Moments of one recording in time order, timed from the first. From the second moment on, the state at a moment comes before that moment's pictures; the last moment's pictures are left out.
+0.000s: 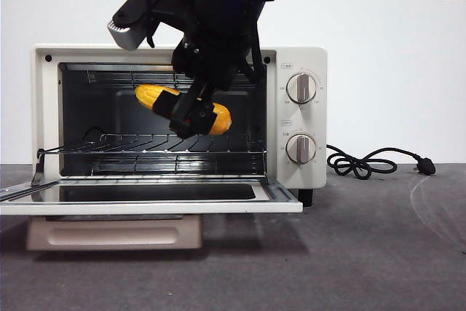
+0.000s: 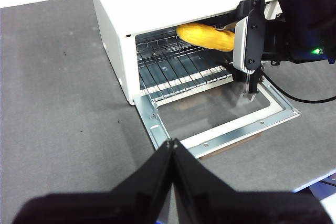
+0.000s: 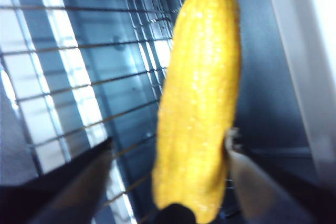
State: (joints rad) left arm -0.76 0.41 1.19 -1.32 -0.35 -0.25; right arm 0.90 1.83 1.22 0.01 0.45 -0.81
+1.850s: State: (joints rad) left arm -0.67 0.83 1.19 -1.00 -0.38 0.11; right arm 1.28 1.41 1.22 -0.72 0.52 -0.19
